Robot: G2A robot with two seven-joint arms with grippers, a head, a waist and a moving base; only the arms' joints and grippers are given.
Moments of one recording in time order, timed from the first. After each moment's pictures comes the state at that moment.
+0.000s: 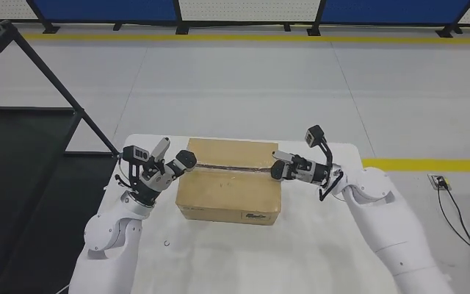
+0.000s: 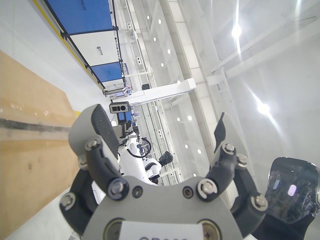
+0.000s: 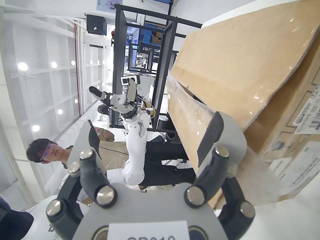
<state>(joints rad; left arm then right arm) 1.01 -1.34 -1.56 -1.56 -0.49 -0.19 -0.72 -0.56 -1.20 1.13 -1.06 0.38 -0.22 1.03</state>
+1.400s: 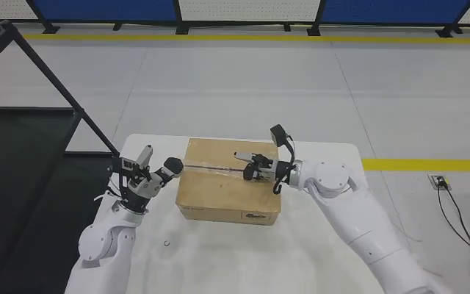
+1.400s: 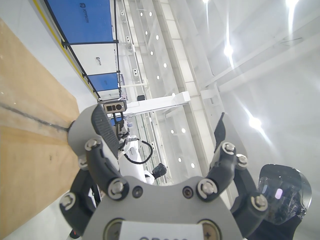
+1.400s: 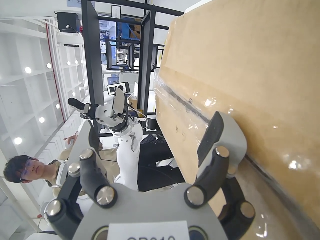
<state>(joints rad) 1.07 -1.31 -1.59 -1.51 -0.59 -0.24 -0.70 -0.42 -1.31 0.89 -0.99 0.34 -0.10 0.85</state>
